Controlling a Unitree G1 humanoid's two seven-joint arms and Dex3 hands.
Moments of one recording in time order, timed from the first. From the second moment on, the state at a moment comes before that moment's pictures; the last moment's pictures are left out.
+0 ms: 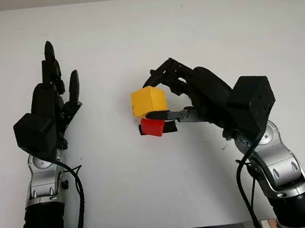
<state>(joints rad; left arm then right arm) -0.45 0.28 0.17 0.37 -0.03 -0.27 -0.07 -0.33 -0.25 0.14 -0.28 -0.03 0.36 0.29</state>
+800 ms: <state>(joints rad) -0.45 0.28 0.17 0.37 -0.02 -0.27 -0.08 -0.33 -0.25 0.15 -0.18 -0.15 0.23 0.25</state>
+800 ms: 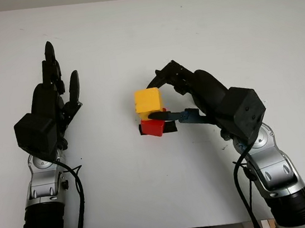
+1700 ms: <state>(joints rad) -0.45 0.28 0.17 0.36 -0.02 -0.26 -0.07 -0.33 -0.29 0.15 -0.21 -0.27 0.19 0.25</state>
